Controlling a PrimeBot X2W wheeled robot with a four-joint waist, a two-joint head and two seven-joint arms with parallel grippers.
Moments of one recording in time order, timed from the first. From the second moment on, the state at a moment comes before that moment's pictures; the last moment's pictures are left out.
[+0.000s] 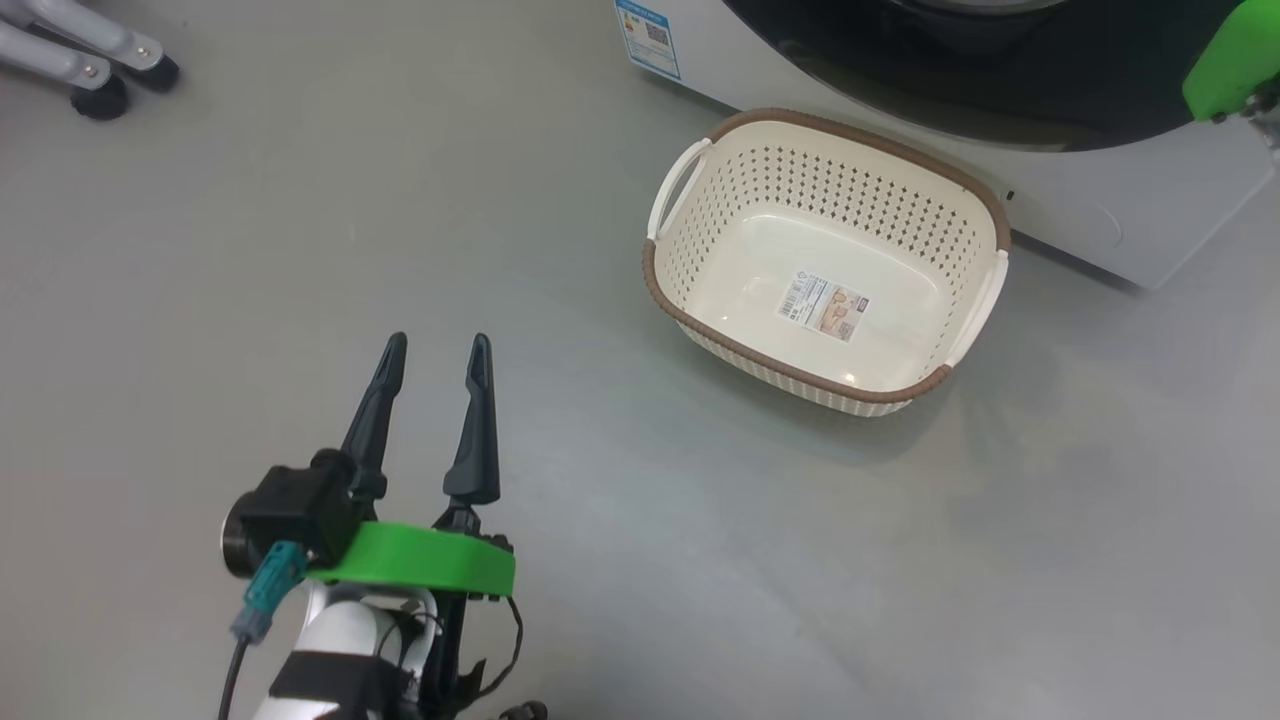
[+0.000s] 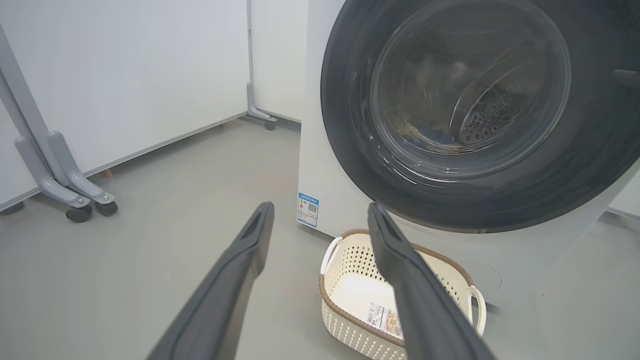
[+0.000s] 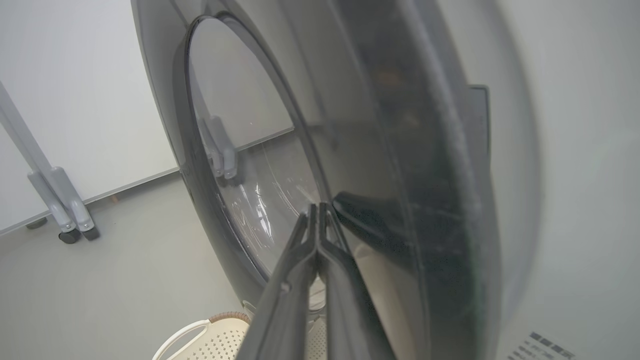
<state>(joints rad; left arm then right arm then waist) -0.27 0.04 -0.30 0.14 -0.31 -0.06 -0.25 -1.15 -0.31 0.28 1.01 0.23 0.13 -0.21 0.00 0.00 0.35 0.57</state>
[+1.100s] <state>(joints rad) -0.29 0.04 -0.32 0.16 -0.32 -0.04 -0.25 -1.15 -0.27 0.32 1.05 0.24 0.13 -0.25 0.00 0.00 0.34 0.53</state>
